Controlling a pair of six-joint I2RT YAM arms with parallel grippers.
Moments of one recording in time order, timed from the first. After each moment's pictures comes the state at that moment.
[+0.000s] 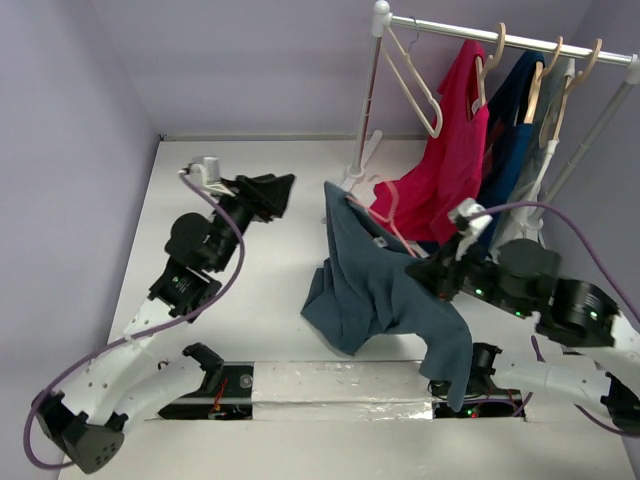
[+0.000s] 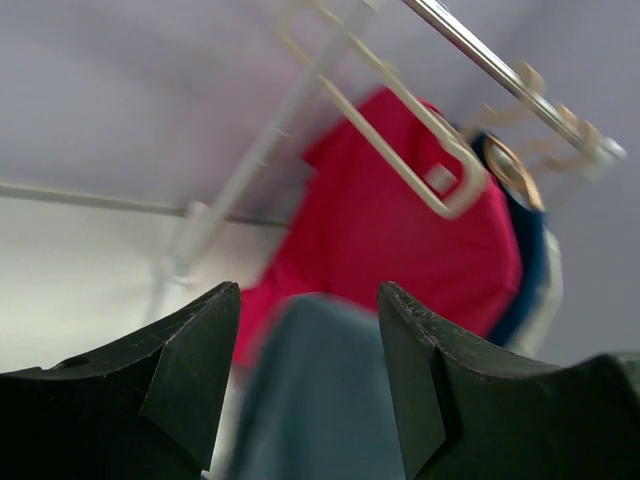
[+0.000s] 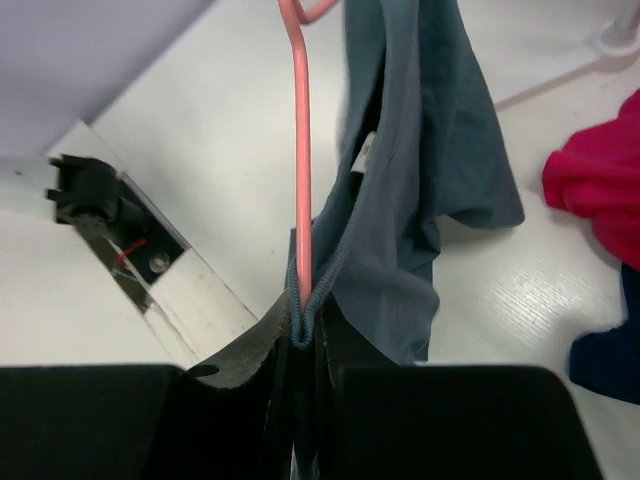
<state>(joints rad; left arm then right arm) -0.57 0.81 0.83 0.21 -0.15 -0.59 1.05 0.66 1.19 -0.79 0.18 0.33</state>
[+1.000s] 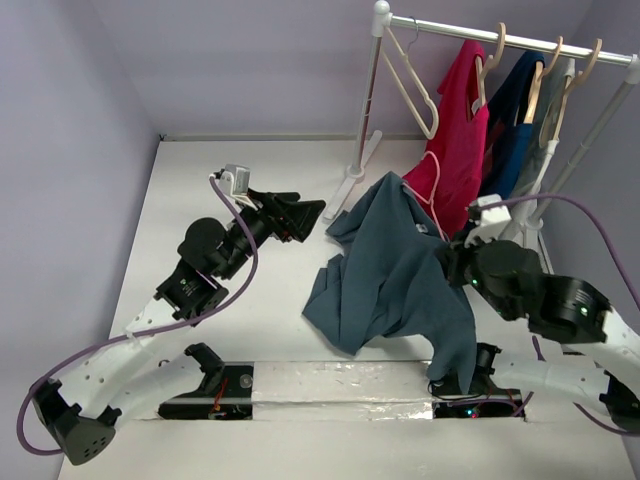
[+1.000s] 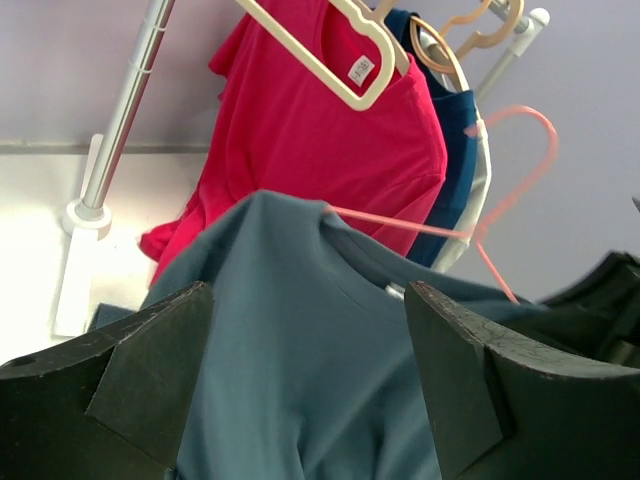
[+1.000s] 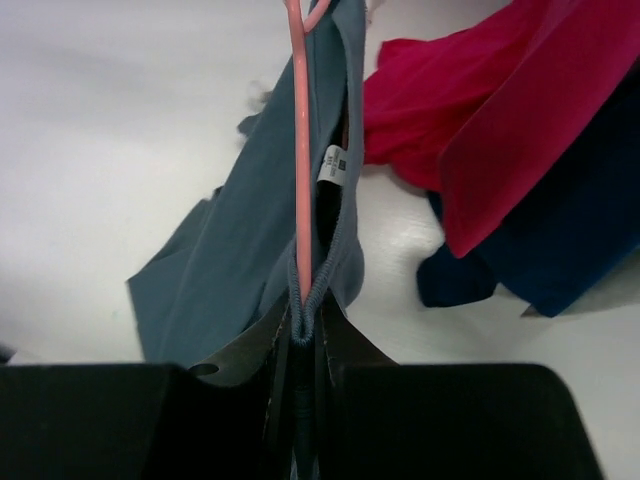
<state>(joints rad) -0.73 0.83 0.84 0.17 -0.02 -0.56 1.05 0.70 1.18 -0.94 0.64 0.44</state>
